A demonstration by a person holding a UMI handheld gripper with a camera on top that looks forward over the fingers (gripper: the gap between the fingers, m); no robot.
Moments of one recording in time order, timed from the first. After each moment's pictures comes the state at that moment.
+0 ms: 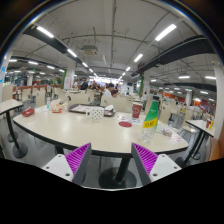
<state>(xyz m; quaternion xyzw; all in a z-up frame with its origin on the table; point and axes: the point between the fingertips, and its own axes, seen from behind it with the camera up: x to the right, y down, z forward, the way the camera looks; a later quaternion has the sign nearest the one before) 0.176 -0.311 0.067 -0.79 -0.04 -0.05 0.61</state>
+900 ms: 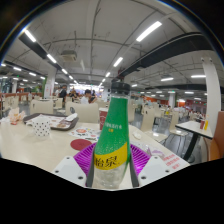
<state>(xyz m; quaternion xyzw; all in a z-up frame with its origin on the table) 0.369 -0.083 0.070 -0.76 0.04 -0.11 0.64</state>
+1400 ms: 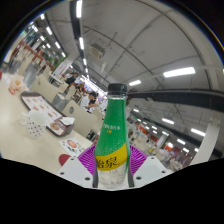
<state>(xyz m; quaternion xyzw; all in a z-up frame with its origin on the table) 0.325 -0.035 0.188 -0.69 -0.14 -0.30 0.64</state>
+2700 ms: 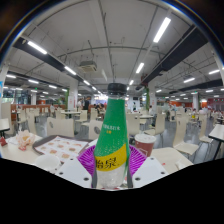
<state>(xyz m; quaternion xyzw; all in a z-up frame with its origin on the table) 0.261 0.115 0.137 -0.73 -0.03 0.02 0.68</state>
